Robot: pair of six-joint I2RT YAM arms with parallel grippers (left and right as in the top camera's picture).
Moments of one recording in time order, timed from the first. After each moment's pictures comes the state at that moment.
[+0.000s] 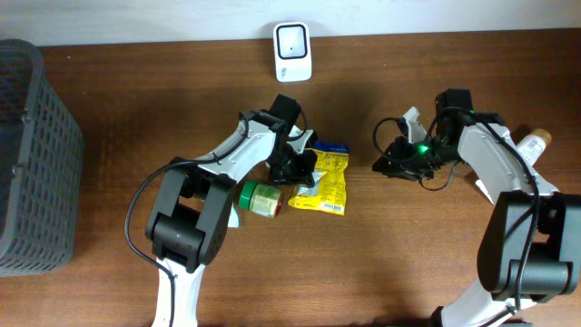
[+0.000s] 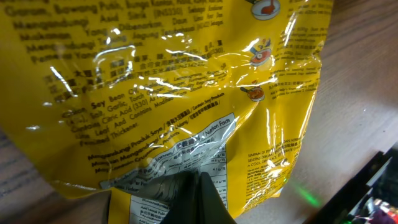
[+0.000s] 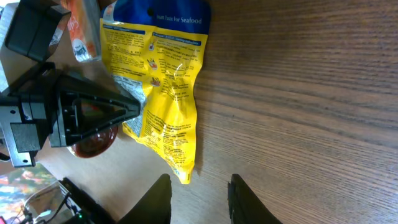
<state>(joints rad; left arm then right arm) -0.47 2.22 1.58 -0.83 0.55 -0.25 -0.08 1.84 1.26 -0.92 -0.66 0.02</state>
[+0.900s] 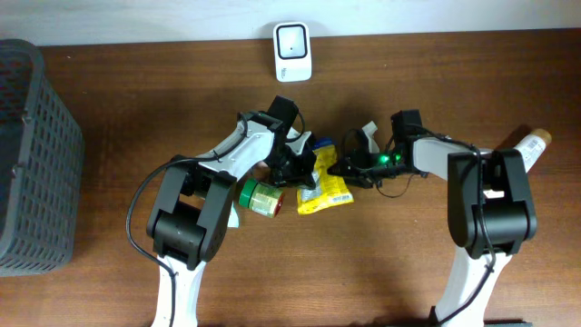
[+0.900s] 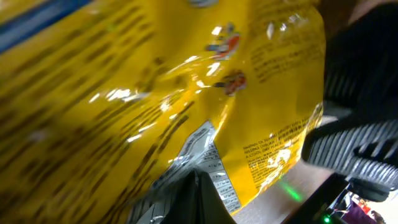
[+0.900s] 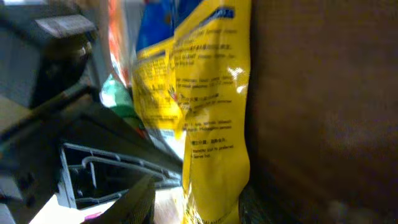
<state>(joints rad) -0.46 2.23 1.58 -0.83 0.62 -0.28 0.05 2.12 1.14 -0.39 -1.03 0.23</state>
